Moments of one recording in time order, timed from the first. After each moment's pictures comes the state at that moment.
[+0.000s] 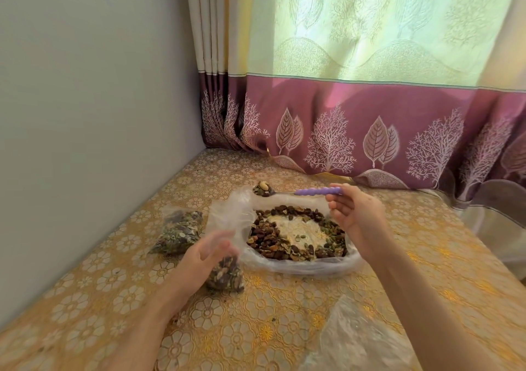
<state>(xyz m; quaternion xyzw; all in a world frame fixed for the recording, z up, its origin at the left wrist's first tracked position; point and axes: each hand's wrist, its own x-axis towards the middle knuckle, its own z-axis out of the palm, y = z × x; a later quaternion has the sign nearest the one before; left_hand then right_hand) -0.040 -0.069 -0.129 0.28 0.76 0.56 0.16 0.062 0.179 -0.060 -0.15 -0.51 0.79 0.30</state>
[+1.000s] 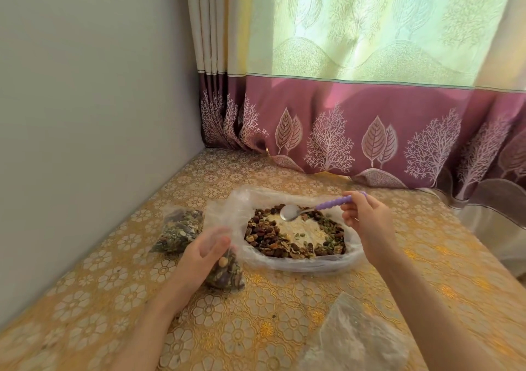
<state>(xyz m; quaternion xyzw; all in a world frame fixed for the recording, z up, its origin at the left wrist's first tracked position) -0.041 -0.068 -0.133 0.25 0.74 0.61 0.15 0.067 0.195 -0.080 -0.22 -0.61 0.67 0.37</state>
